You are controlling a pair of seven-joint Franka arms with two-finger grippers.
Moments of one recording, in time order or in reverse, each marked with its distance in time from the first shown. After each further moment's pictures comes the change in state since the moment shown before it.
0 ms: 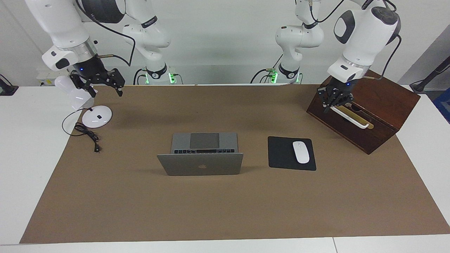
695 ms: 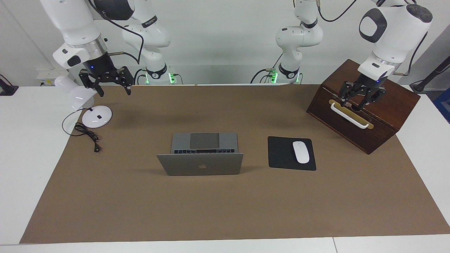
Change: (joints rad) left arm 0.154 -0.008 0.000 0.000 0.009 -0.035 0.115; right arm 0.028 -0.007 0.002 -0.003 0.001 0.016 0.007
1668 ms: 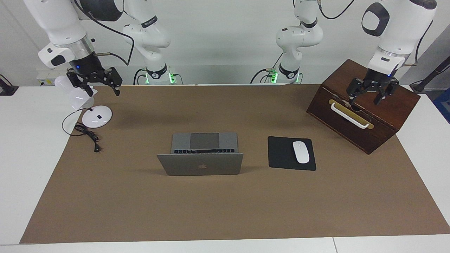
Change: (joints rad) left arm 0.010 -0.010 -0.025 0.045 0.076 0.043 -0.167; right arm -0.063 0.000 -0.010 0.000 -0.001 0.001 -0.017
